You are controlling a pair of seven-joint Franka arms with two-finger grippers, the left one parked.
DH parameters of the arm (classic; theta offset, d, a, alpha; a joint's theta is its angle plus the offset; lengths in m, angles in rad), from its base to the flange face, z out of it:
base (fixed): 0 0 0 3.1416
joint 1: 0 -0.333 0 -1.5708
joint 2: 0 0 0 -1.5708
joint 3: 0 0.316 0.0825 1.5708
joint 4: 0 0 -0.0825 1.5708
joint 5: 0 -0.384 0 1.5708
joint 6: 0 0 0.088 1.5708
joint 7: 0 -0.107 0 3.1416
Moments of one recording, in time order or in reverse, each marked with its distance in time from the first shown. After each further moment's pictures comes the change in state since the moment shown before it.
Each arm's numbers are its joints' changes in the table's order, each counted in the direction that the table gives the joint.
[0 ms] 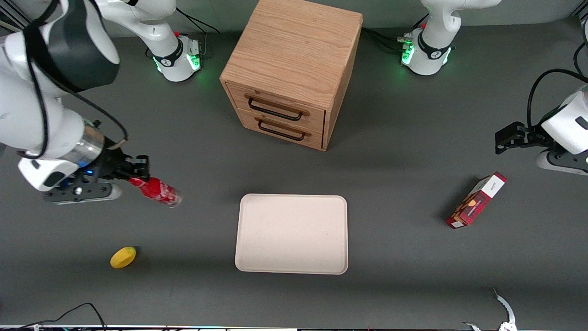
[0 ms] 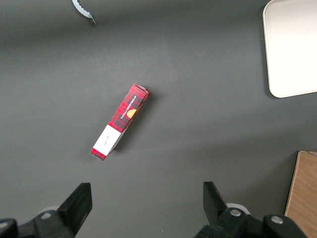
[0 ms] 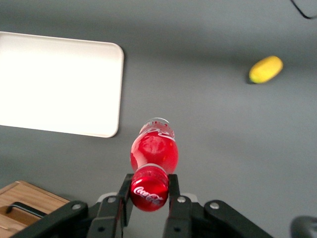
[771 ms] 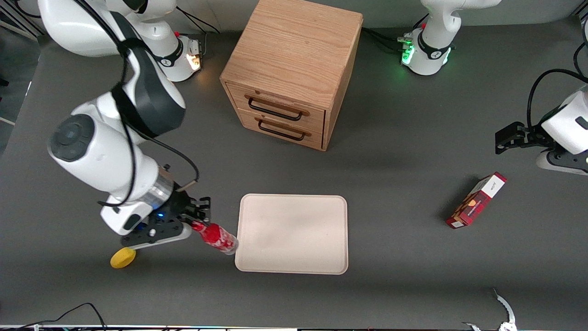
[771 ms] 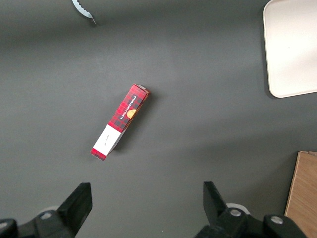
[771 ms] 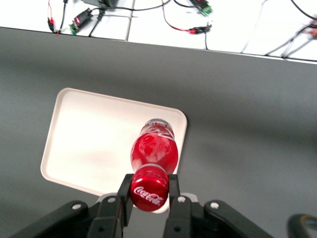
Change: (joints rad) arm -0.136 -0.287 -0.010 0.191 0.000 -0.330 -0.008
